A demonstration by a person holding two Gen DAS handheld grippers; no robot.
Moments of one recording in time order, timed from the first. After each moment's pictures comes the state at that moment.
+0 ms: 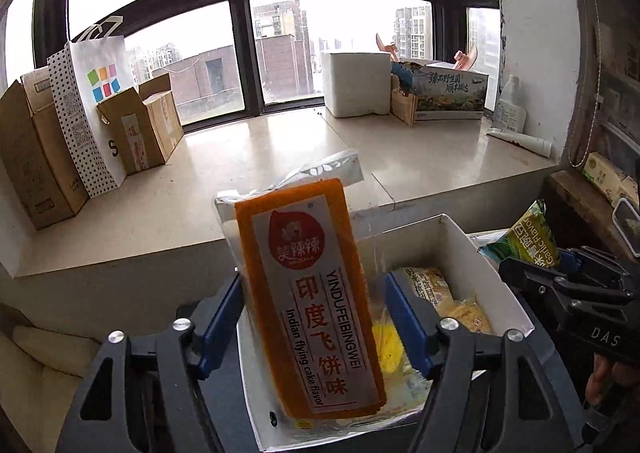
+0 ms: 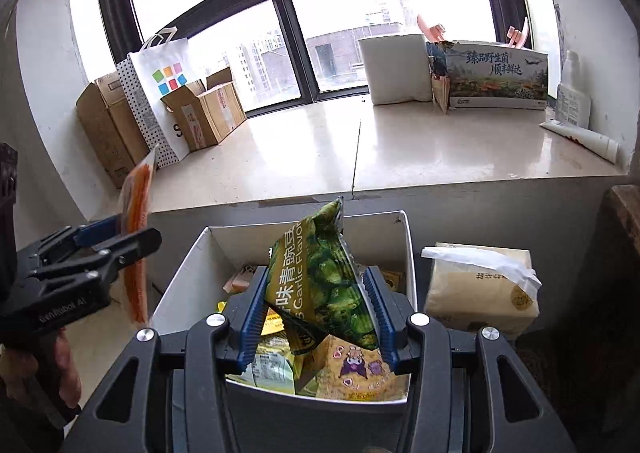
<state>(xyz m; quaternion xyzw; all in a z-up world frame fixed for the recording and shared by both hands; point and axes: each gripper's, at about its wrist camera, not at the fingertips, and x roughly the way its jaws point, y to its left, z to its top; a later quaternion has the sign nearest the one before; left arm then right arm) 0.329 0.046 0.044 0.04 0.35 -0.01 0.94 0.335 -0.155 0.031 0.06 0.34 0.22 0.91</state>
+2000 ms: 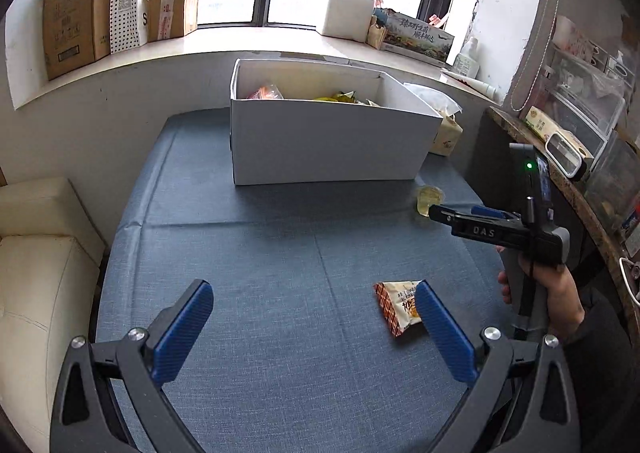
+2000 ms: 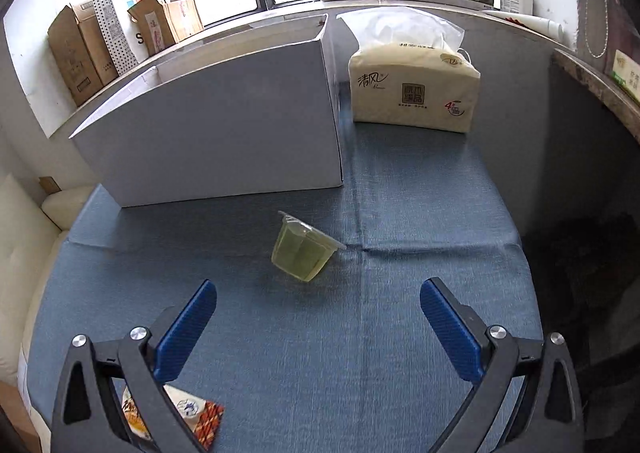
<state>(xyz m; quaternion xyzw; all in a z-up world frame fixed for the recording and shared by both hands) 0.049 0.040 -0.065 -0.08 0.41 -0.05 0.91 0.217 -0.212 -0.130 0.01 0.43 0.15 0.89</state>
